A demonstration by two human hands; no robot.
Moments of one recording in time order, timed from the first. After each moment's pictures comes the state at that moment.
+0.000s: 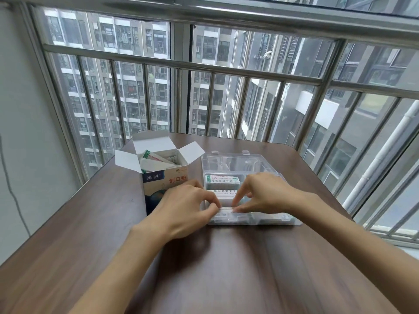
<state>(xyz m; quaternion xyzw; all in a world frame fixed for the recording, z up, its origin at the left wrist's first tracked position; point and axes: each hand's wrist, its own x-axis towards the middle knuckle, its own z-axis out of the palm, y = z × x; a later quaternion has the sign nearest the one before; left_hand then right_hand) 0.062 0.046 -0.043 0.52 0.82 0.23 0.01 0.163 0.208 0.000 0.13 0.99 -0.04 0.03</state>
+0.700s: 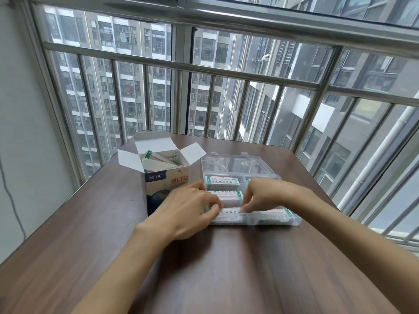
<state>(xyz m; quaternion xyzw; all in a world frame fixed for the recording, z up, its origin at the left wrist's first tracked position) 0.059 0.047 -0.048 0.57 0.79 0.22 -0.04 0.153 0.209 0.003 0.25 0.95 -0.08 0.17</state>
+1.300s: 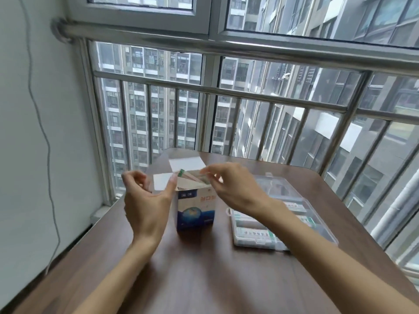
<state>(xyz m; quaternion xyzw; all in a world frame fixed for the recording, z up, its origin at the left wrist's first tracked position) 0.019 -0.006 -0.040 0.09 0.72 0.65 -0.22 0.091 0.130 0.023 0.04 0.96 -0.15 -0.22</state>
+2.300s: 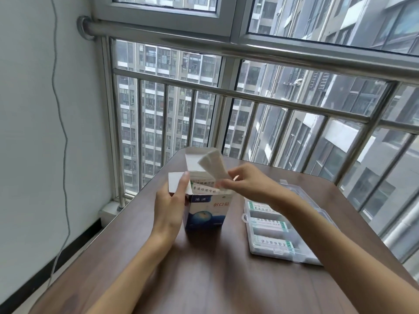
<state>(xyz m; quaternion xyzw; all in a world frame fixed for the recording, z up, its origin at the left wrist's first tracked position) 0.011 -0.008 -0.041 0.15 0.62 0.77 0.01 0.072 0.133 0.038 0.09 0.93 -0.35 -0.04</state>
